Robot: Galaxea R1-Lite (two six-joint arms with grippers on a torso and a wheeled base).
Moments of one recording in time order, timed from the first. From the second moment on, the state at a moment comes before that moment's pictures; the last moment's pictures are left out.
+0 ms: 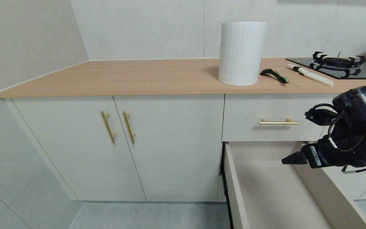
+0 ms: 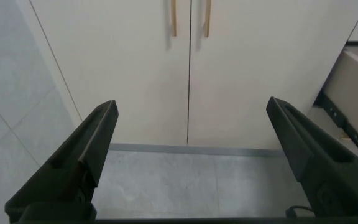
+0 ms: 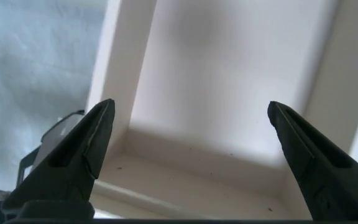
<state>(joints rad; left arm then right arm) 0.00 0.00 0.00 0.00 0.04 -0.01 0.24 1.60 -1.04 0.31 0.07 0.08</state>
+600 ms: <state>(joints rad) 0.00 0.00 0.00 0.00 0.04 -0.01 0.24 1.57 -1.03 0.31 0.07 0.08</state>
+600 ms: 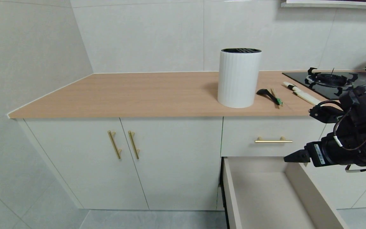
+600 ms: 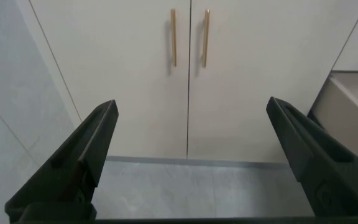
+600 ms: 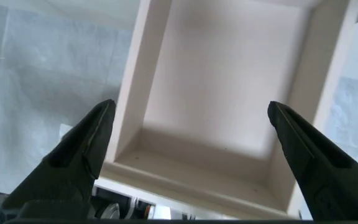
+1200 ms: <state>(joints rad) 0.00 0.00 0.00 0.00 0.04 -0.01 0.25 1.56 -1.06 0.20 0.06 0.07</state>
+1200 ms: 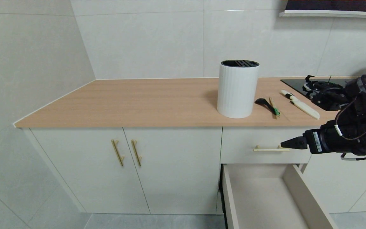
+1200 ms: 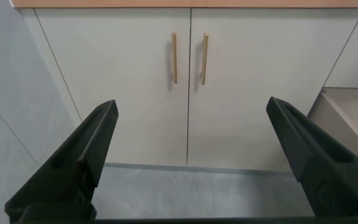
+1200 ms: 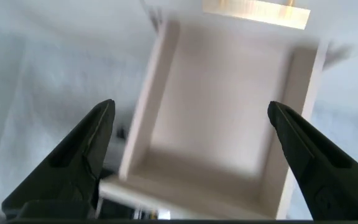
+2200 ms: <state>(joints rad) 0.00 0.00 0.00 0.00 0.04 -0.01 0.24 2.10 -2.00 0.58 -0.28 0.43</state>
